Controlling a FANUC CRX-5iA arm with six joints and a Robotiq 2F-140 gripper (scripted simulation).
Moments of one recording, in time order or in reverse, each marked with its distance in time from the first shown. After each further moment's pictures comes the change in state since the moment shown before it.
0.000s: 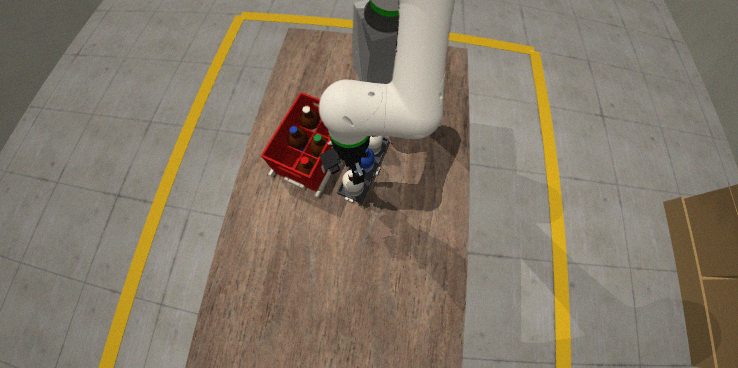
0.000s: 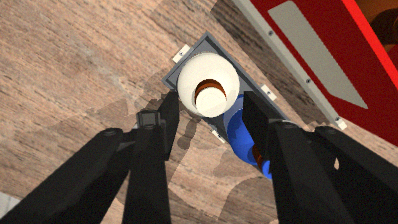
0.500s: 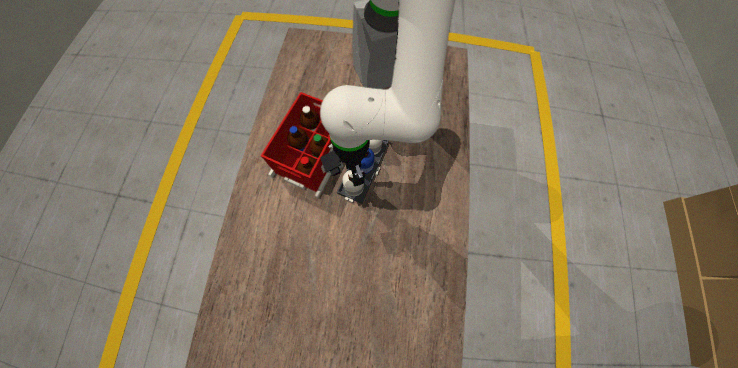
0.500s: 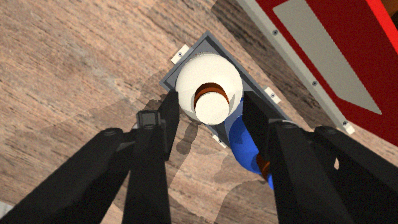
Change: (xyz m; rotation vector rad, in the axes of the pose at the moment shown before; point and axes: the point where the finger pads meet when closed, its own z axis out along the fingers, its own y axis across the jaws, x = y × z) arm 0.000 0.000 0.017 0.000 0.000 0.000
